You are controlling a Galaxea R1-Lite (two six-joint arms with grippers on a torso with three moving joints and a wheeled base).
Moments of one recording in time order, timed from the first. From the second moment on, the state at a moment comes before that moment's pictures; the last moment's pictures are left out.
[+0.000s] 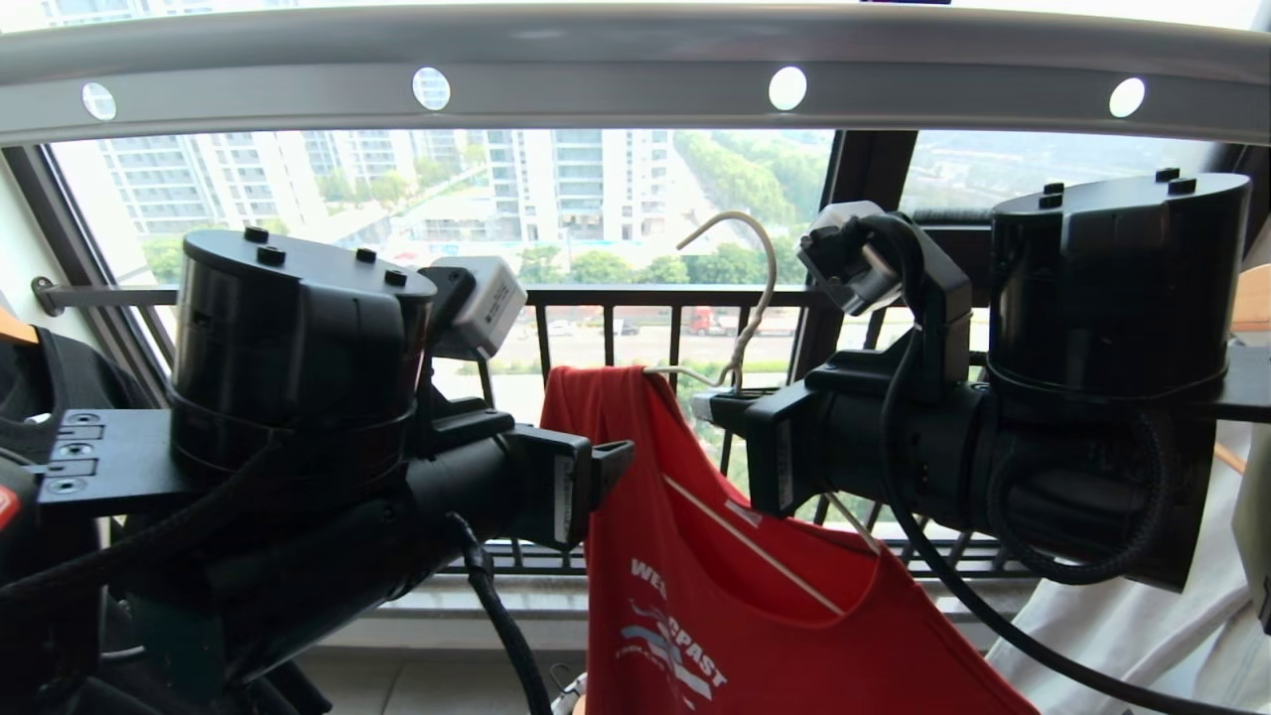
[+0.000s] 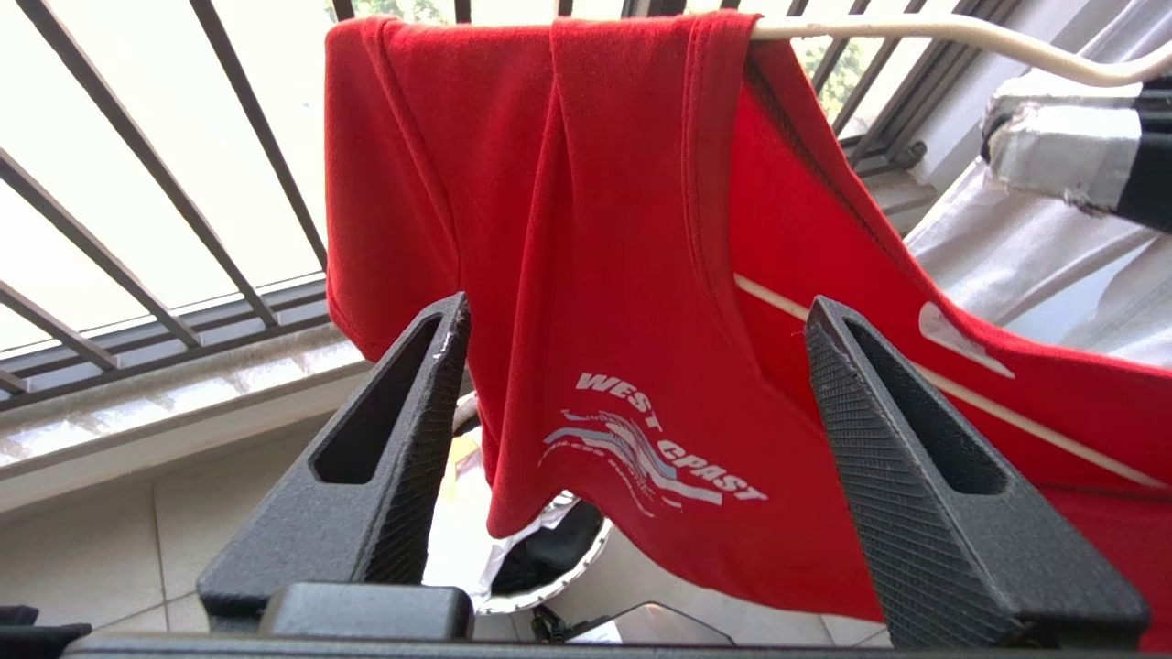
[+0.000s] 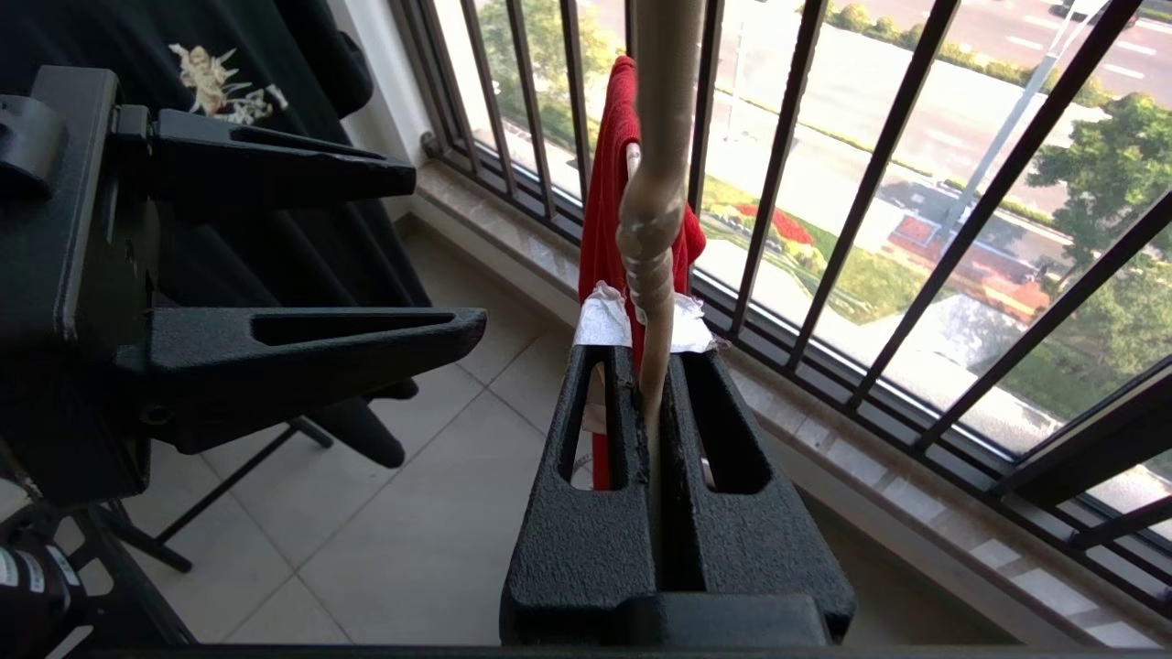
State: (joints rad) left arm -0.90 1.46 -0.97 -0.16 0.38 -0.28; right arm 0.84 1.57 -1.08 -0.26 -0.12 0.12
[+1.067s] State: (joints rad) left arm -0.92 1.58 -0.94 -0.31 0.59 -0.23; right arm 0.90 1.52 -1.08 -0.25 -0.12 0.12
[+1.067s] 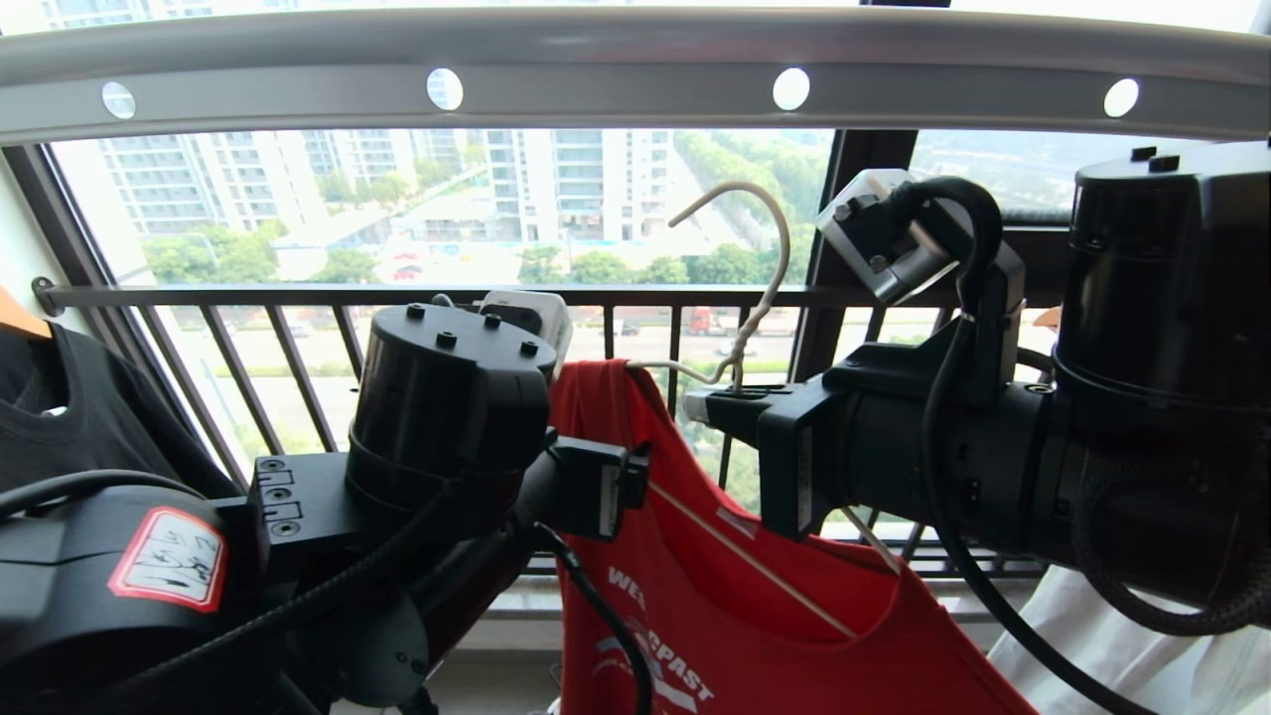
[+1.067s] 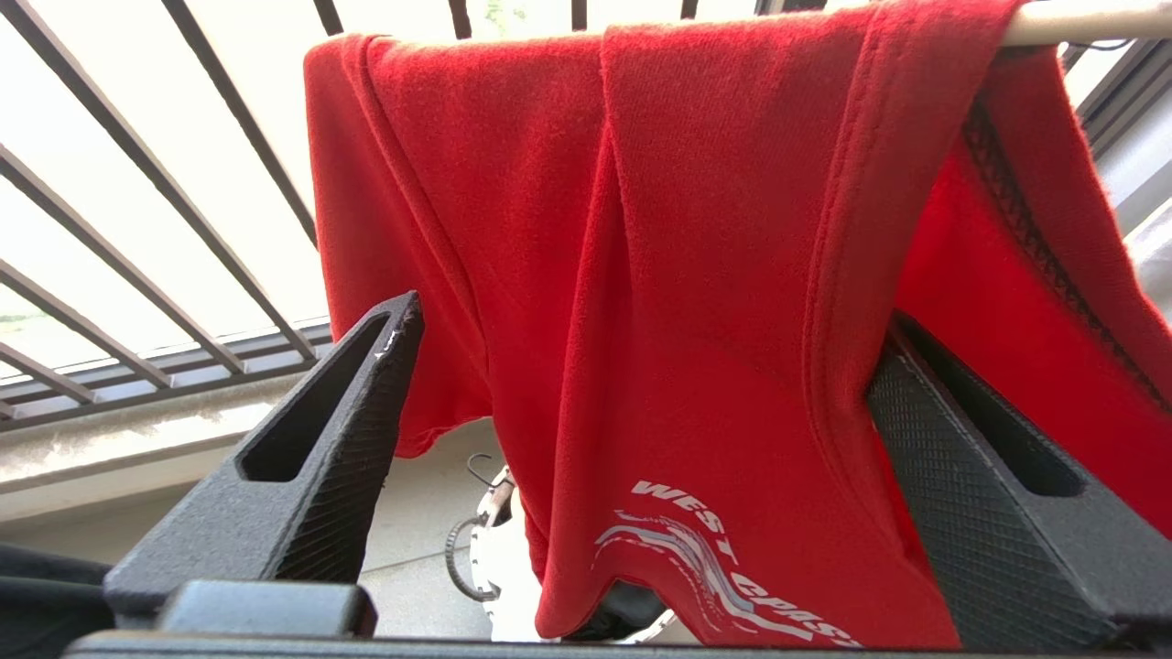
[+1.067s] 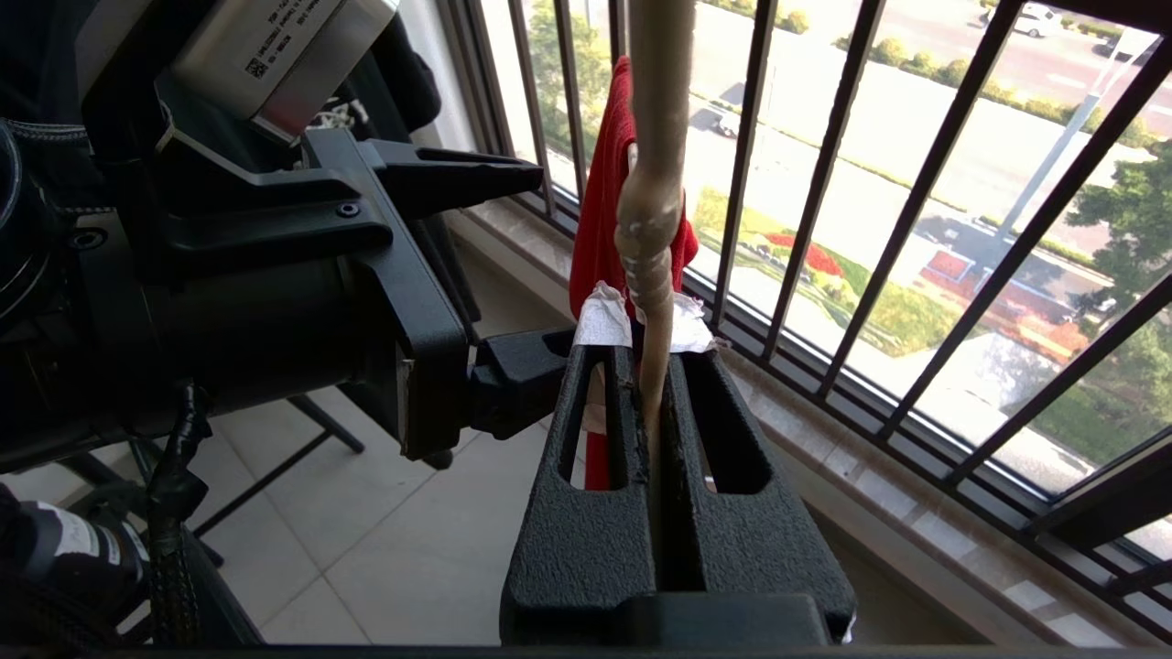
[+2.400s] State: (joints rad) left arm -0.87 1.53 -0.94 -0.31 0.64 -0.17; right arm 0.90 1.50 -1.08 -0.25 -0.13 0.11
